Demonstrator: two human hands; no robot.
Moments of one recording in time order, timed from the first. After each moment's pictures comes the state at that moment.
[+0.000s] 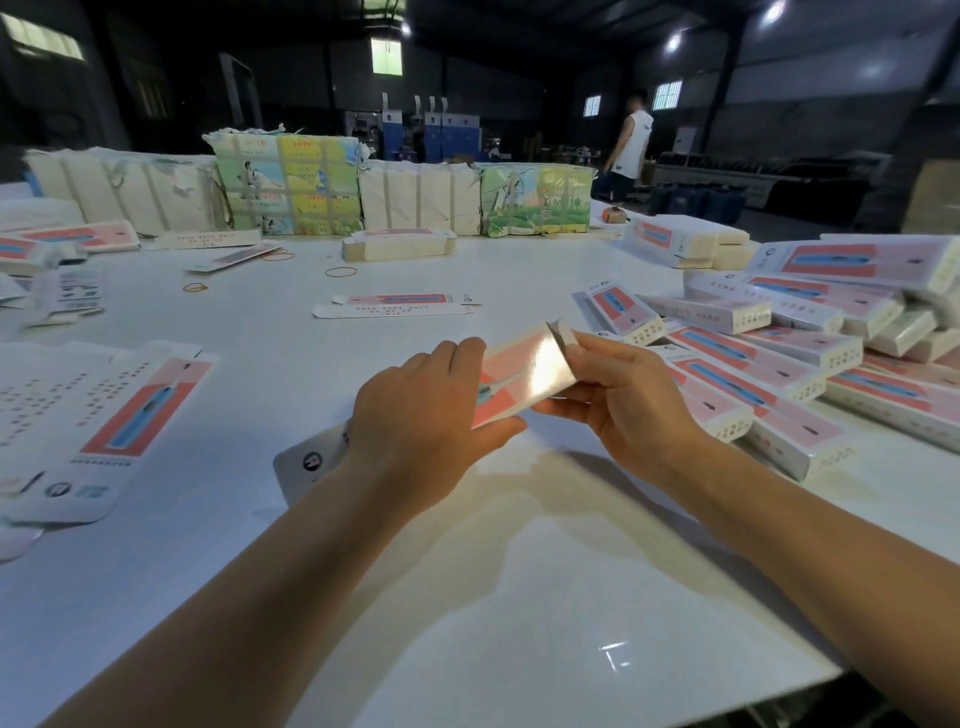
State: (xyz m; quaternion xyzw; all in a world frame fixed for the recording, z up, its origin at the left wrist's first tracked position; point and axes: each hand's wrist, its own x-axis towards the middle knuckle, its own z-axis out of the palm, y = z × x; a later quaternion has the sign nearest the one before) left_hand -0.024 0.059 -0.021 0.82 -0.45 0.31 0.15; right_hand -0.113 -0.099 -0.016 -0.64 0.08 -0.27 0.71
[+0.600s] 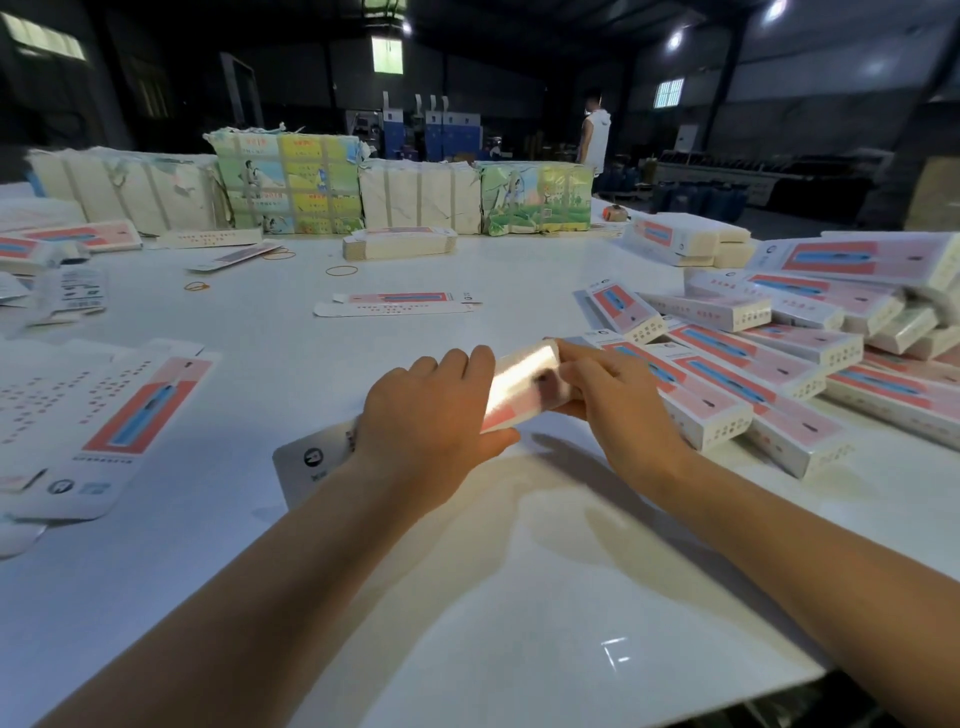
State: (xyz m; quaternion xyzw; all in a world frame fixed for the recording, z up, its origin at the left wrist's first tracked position) left_hand -0.026 0.053 -0.023 0.82 -0.45 0.33 0.08; right_hand -0.117 -0.089 -0.023 -0.77 0.08 -0.34 0.53
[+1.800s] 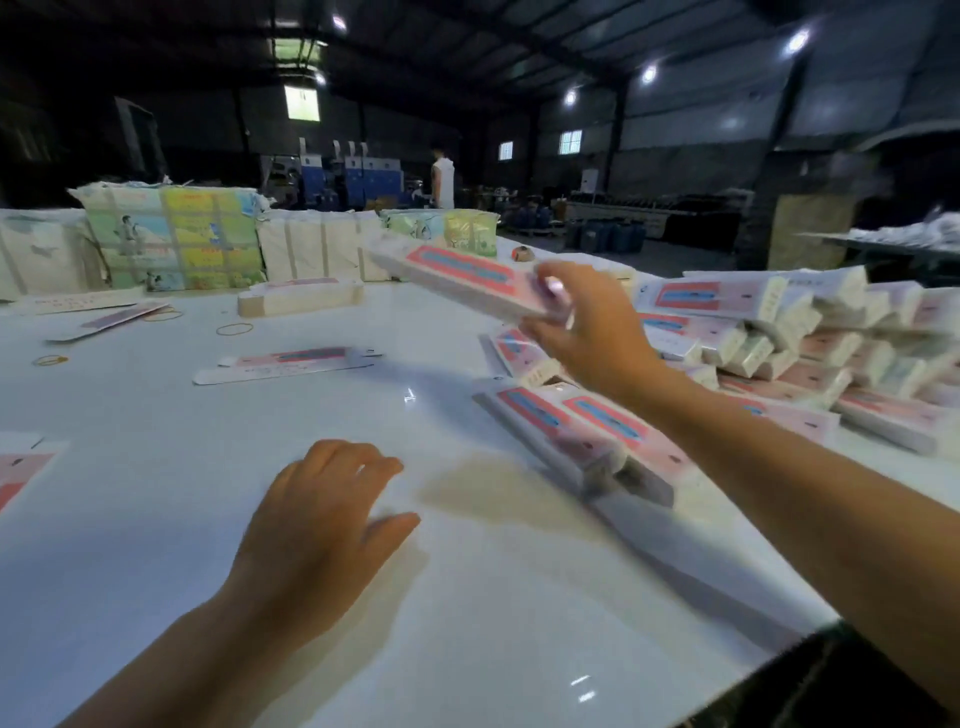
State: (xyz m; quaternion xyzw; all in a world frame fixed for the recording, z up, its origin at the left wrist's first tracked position) left_hand -0.037 0.051 -0.037 0.79 -0.53 0.25 0.19; right_hand -0.133 -0.191 0.053 -0.89 0.15 -0.42 0.09
